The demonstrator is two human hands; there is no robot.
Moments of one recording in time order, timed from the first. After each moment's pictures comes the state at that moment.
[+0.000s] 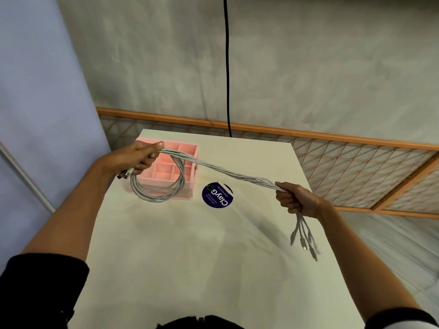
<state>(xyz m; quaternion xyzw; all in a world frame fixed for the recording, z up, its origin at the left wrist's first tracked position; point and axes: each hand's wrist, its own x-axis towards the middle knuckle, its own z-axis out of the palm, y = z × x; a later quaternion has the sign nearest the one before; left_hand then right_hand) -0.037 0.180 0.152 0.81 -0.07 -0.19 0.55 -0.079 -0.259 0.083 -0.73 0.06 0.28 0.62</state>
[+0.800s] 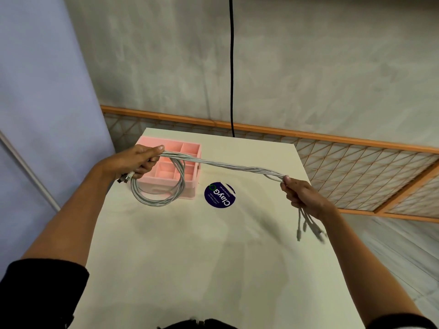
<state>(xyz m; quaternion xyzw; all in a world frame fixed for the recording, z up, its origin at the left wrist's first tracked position) -0.044 0.184 0.144 0.80 -0.05 -0.20 0.56 -0.080 -0.261 0.082 -0.77 0.02 0.14 0.62</state>
